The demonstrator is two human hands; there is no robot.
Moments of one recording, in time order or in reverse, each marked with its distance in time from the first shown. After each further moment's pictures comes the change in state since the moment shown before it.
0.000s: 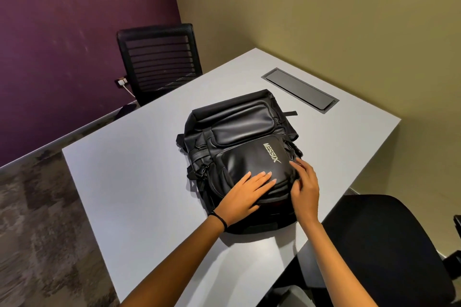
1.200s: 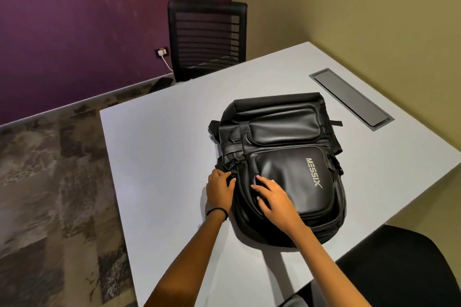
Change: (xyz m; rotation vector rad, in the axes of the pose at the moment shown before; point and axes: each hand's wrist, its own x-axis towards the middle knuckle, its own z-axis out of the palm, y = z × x) left_hand -0.053 -0.087 0.048 -0.464 0.454 -1.194; right_hand -0.011 -0.038 0.100 -0.223 -0.853 -0.391
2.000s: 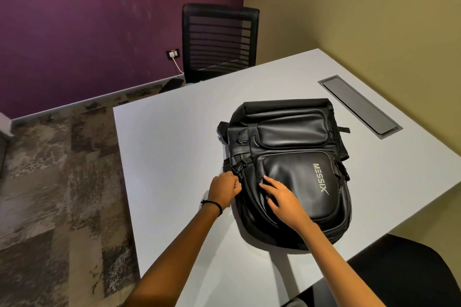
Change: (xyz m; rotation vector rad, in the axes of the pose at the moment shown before) left_hand 0.005 0.008 -0.042 0.300 -0.311 0.235; right_hand 0.005 -0.001 -0.013 0.015 -0.119 0.036
